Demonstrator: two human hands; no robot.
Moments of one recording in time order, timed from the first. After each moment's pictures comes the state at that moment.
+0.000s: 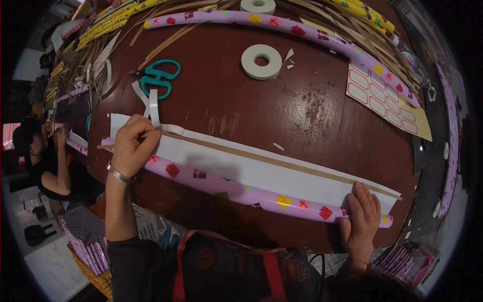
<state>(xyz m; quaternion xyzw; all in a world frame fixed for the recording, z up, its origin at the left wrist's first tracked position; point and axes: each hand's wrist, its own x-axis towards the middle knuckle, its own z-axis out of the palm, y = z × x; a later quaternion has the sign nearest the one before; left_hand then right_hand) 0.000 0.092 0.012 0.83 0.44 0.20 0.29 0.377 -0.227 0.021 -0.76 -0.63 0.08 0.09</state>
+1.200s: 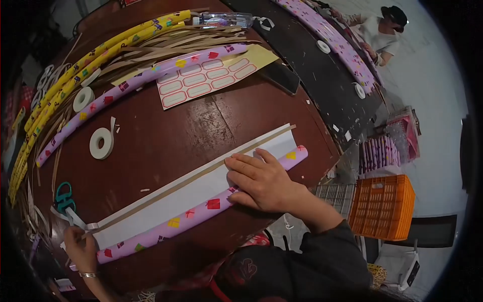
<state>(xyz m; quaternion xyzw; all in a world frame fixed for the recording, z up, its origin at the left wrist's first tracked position) -0.009 0.116 -0.020 0.87 0.41 0.22 0.16 0.370 -0.224 0.016 -0.76 -0.64 0.01 0.14</state>
